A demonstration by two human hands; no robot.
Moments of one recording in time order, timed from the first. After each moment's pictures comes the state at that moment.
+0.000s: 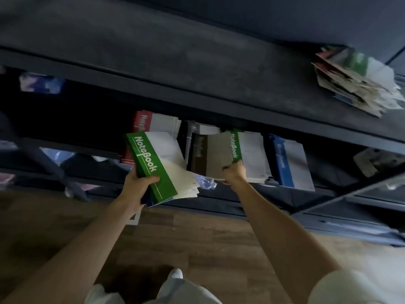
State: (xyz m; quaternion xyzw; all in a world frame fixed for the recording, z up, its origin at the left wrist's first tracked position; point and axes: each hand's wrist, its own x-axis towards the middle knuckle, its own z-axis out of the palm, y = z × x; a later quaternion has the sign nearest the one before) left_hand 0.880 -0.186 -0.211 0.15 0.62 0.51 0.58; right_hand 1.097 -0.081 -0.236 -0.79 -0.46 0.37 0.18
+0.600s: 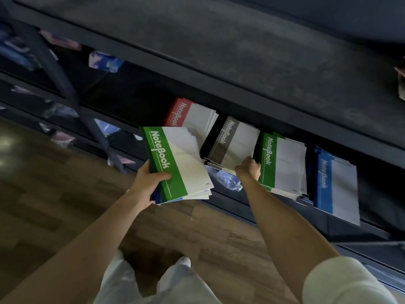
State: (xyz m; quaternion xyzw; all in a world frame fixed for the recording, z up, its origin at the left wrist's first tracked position) left_hand 0.879 -0.212 -0.216 0.09 0.64 0.54 0.54; right_hand 1.069 -0.052 -0.269 -0.77 -0.57 0.29 0.04
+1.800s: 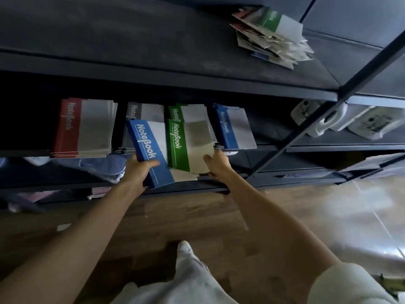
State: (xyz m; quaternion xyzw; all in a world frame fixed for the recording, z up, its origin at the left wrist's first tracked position) left_hand 1.013 -0.183 -0.207 0.23 0.62 0.43 0.62; right_hand 1.214 -0.152 -0.216 -0.78 -0.46 0.39 0.16
